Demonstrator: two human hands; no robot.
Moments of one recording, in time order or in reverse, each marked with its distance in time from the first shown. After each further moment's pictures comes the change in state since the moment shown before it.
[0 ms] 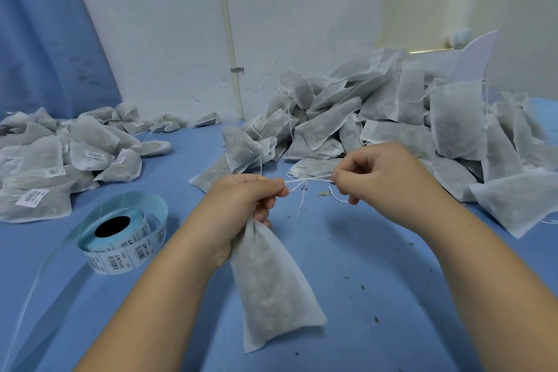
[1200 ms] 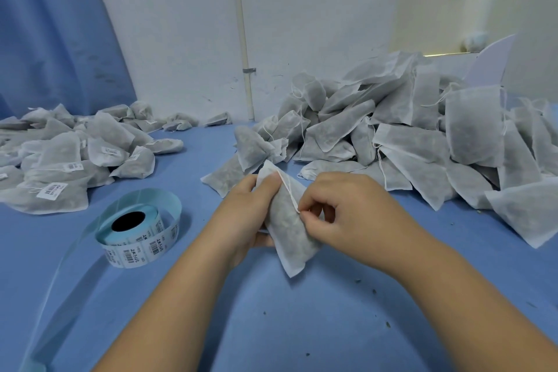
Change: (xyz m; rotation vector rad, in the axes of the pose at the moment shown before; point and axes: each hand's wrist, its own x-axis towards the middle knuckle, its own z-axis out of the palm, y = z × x) left_hand 0.015 -0.022 -0.006 0.045 0.098 -0.018; right_hand -0.016 -0.012 0.040 -0.341 -0.122 -0.449
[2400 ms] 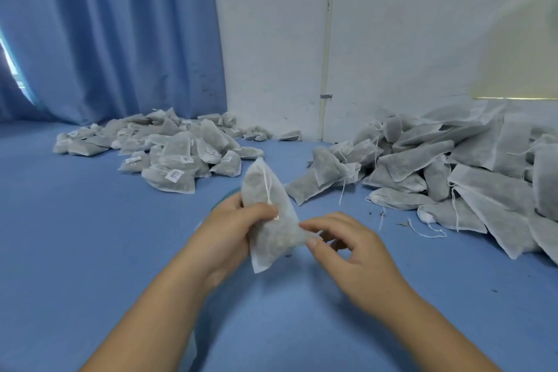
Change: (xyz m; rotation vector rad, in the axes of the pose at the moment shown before) left_hand -0.106 0.025 -0.101 -0.198 0.190 0.083; right_hand -0.006 -0.074 0.058 0.592 0.036 -0.046
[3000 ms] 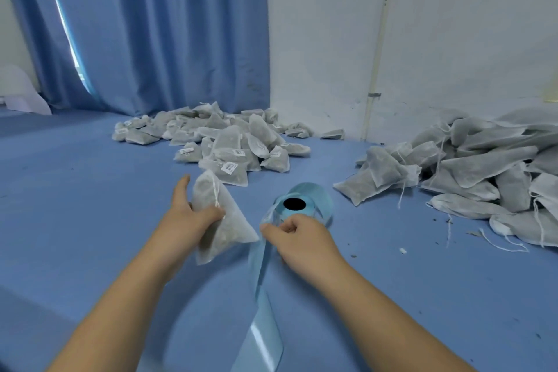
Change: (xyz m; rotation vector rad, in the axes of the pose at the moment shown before) left_hand -0.013 -0.001 -0.162 0.430 0.452 0.003; right_hand 0.060 -0.042 0.151 0.002 -0.191 0.494
